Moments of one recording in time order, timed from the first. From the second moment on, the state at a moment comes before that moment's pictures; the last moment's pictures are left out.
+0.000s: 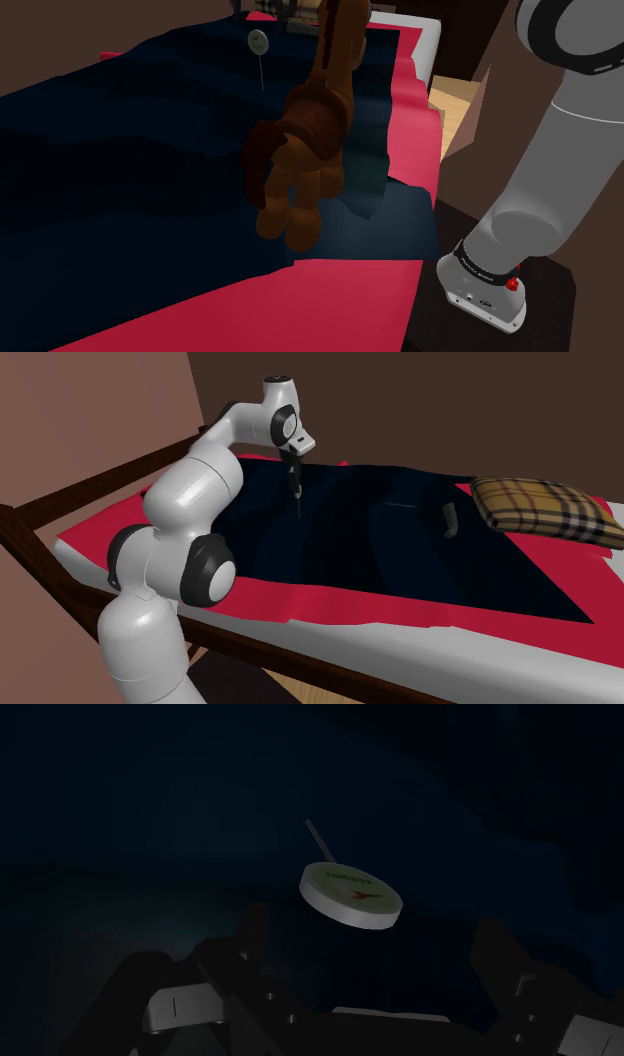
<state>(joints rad) -0.08 0.16 0.35 -1.25 -0.05 1.69 1.26</state>
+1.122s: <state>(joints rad) -0.09 0.13 0.35 -1.36 -0.04 1.78 1.26</state>
